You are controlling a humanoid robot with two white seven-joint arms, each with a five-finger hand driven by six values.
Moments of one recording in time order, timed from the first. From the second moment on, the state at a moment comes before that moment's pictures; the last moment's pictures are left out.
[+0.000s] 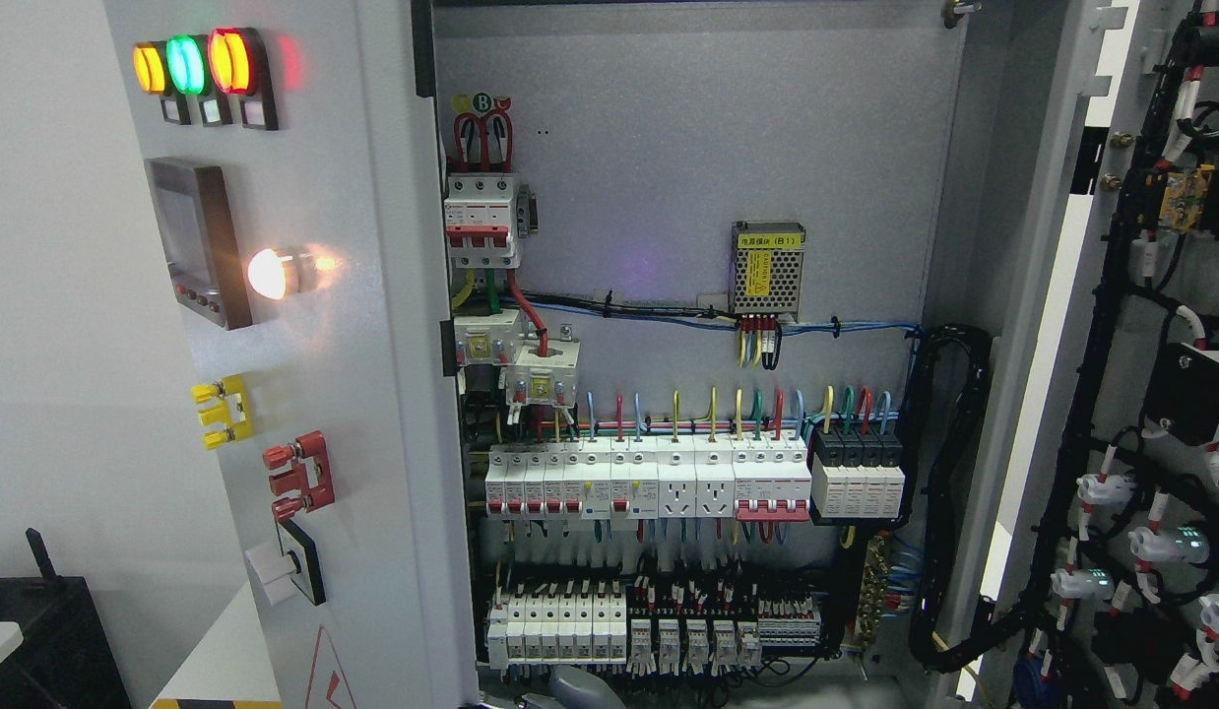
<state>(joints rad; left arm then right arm) 0.00 0.00 0.09 0.07 -0.13 -0.12 -0.25 -0.60 -0.13 0.66 -1.50 -0.81 0.20 0.76</state>
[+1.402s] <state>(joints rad) 0.00 0.00 0.09 0.07 -0.13 -0.12 -0.25 -0.58 -0.07 0.72 -1.52 -0.81 0.21 0.72</state>
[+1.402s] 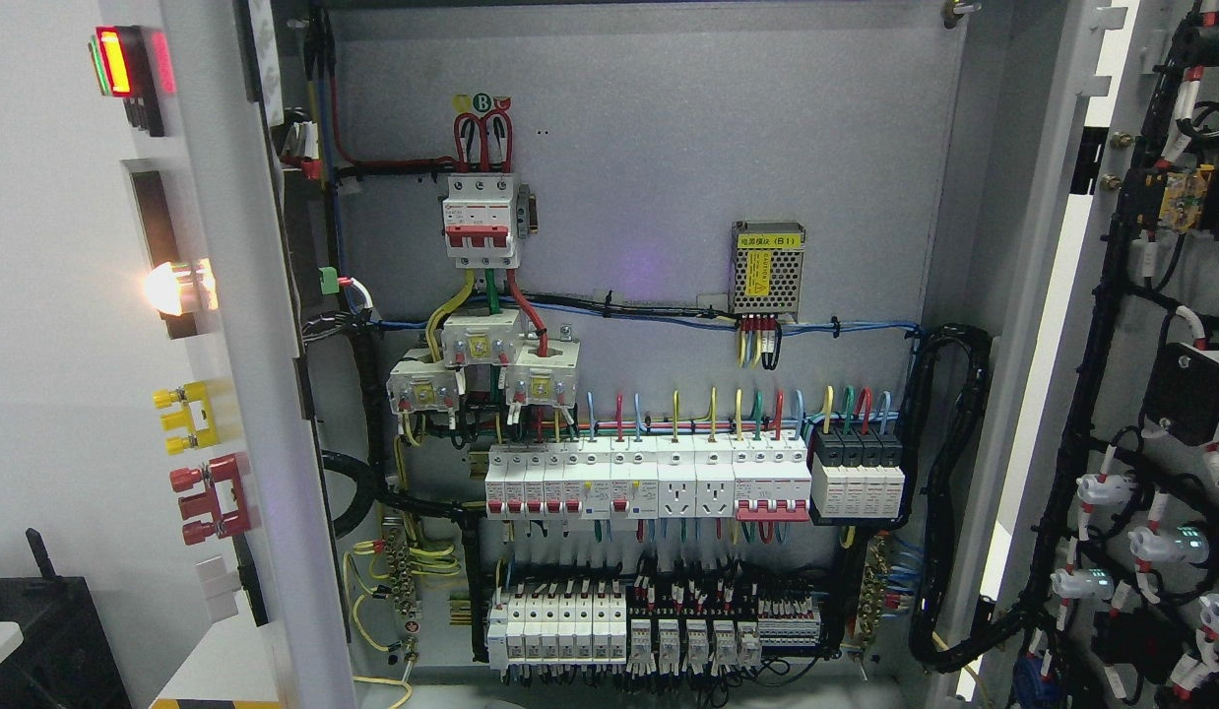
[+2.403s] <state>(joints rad) 0.00 0.00 0.09 0.07 -0.13 -0.12 -0.25 -0.58 -0.02 0.74 -1.53 -0.78 0.21 0.66</state>
